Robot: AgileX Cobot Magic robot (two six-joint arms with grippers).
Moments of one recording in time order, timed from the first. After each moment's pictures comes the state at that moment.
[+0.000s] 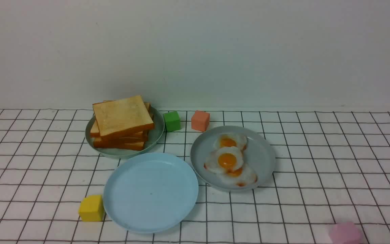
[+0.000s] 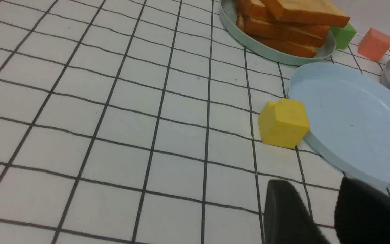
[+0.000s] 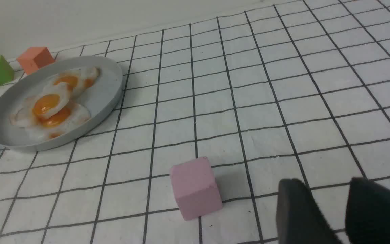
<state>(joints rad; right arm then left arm) 0.03 -0.01 0.02 -0.04 0.39 0.23 -0.03 -0.01 0.03 -0.12 0.39 -0.19</state>
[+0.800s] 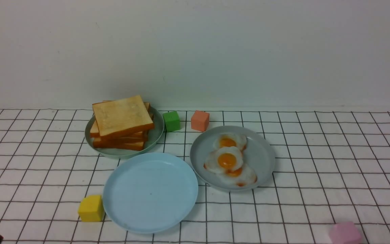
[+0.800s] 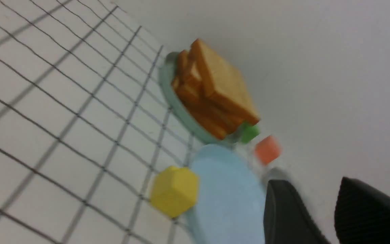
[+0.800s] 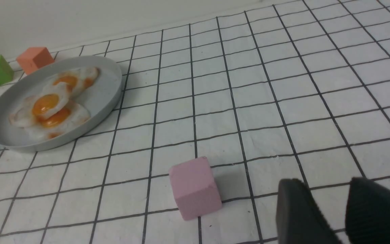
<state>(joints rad) 0.03 -0.01 0.02 -0.04 0.39 0.23 -0.03 -0.01 0.03 -0.48 0.14 -0.41</state>
